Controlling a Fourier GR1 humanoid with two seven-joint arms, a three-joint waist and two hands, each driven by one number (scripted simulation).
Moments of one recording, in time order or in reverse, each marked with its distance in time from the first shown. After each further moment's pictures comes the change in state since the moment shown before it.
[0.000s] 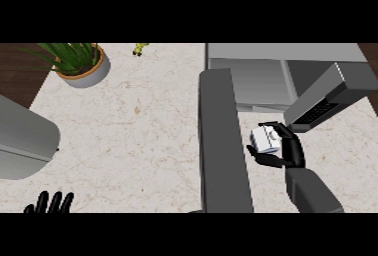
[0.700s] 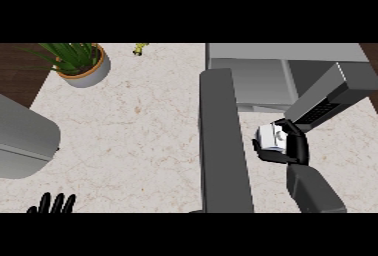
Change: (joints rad) left arm 0.015 -0.001 -0.017 -0.009 -0.007 0.001 0.004; right arm -0.010 -0.001 -0.080 -0.019 -0.055 -0.027 -0.044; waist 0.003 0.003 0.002
